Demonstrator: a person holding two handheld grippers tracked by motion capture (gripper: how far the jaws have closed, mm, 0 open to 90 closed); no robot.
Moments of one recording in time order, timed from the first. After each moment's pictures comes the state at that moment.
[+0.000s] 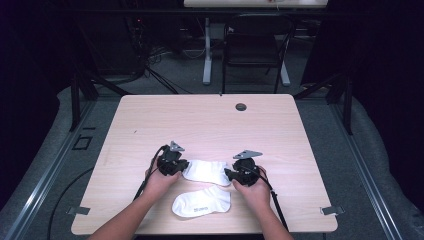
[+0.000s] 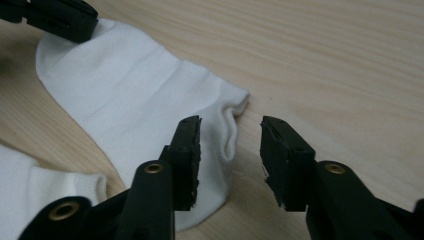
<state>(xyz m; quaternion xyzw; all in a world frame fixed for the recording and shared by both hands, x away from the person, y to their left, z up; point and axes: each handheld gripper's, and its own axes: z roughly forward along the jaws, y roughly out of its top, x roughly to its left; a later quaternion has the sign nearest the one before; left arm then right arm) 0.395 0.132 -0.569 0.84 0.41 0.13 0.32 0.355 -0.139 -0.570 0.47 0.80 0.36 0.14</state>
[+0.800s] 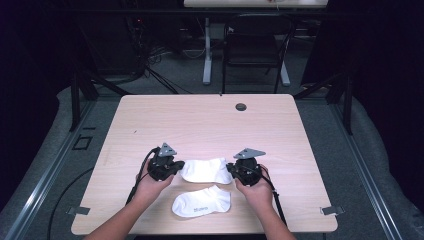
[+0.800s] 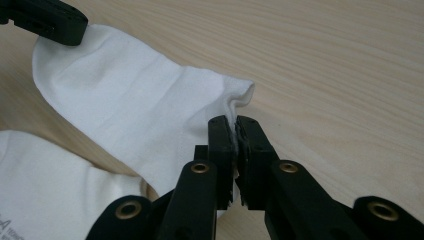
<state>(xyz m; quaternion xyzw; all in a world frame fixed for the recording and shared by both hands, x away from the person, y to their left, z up) 0.357 0.151 -0.536 0.84 0.38 0.13 0.37 0.339 -0.140 -0.539 0.43 0.80 0.39 0.16</state>
